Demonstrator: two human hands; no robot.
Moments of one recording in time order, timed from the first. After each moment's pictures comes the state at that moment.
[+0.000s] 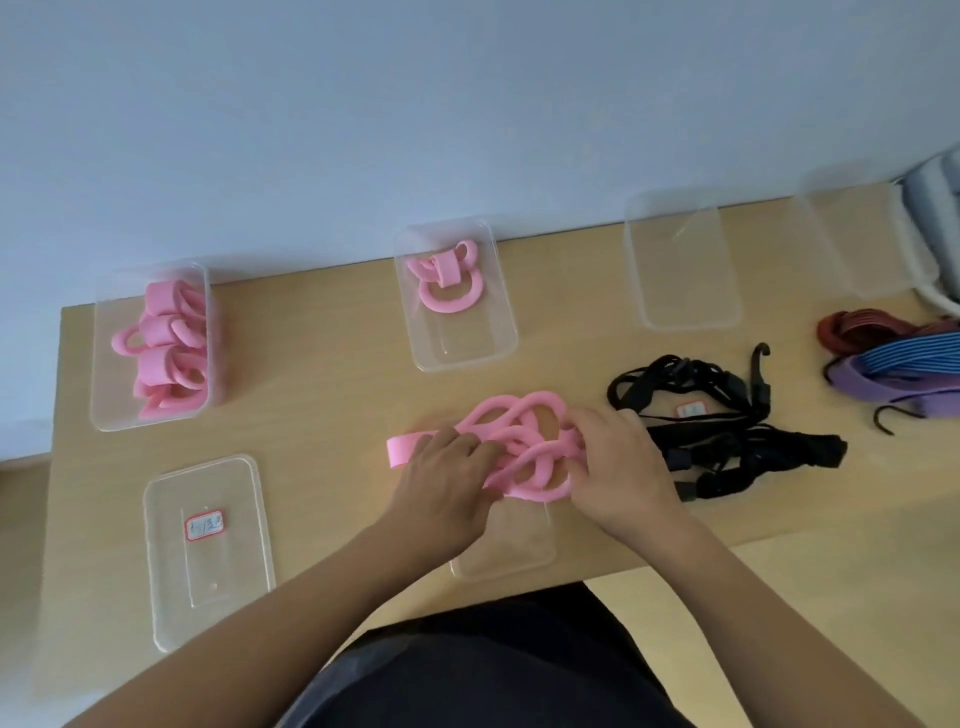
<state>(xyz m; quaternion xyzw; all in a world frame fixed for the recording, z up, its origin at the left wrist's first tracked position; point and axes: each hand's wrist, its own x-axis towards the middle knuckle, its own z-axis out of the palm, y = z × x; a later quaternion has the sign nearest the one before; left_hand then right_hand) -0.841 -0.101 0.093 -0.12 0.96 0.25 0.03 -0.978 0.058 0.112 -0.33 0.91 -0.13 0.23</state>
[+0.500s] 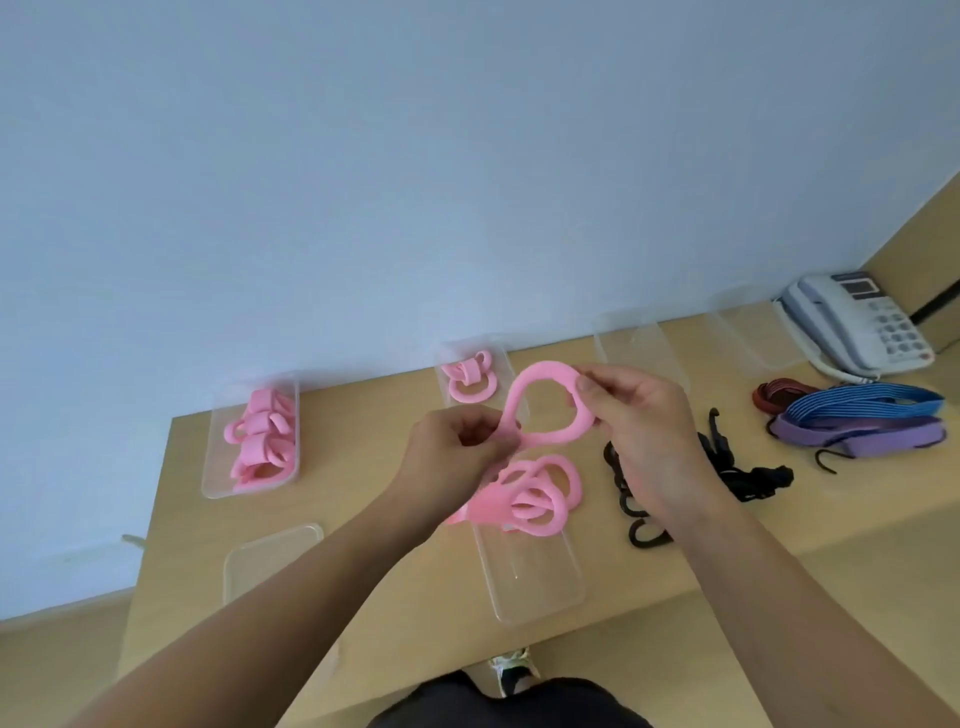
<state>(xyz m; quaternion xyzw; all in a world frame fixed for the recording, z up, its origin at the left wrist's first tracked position) -0.830 -0.143 0.224 -0.22 0.73 0.64 -0.07 -0.952 0.022 0.246 -0.15 0.71 -0.66 0.17</state>
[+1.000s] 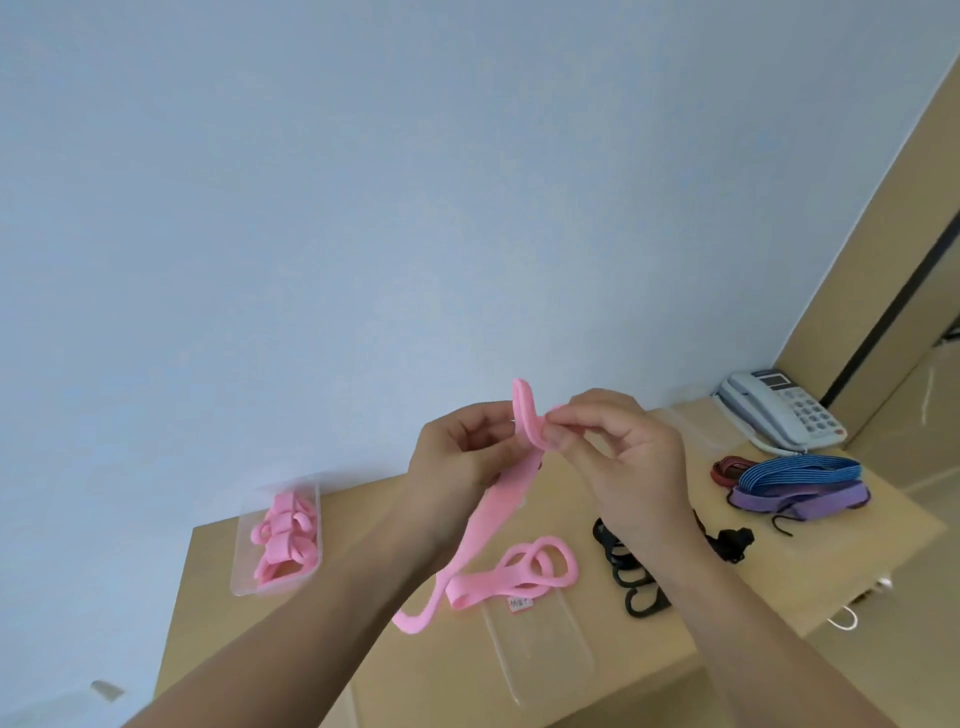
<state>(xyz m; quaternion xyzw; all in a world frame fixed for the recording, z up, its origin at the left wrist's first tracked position) -0.799 -0.139 0.326 -0.06 0.65 0.74 -0.14 -0.883 0.019 0.335 -0.37 0.68 -0.62 -0.11</state>
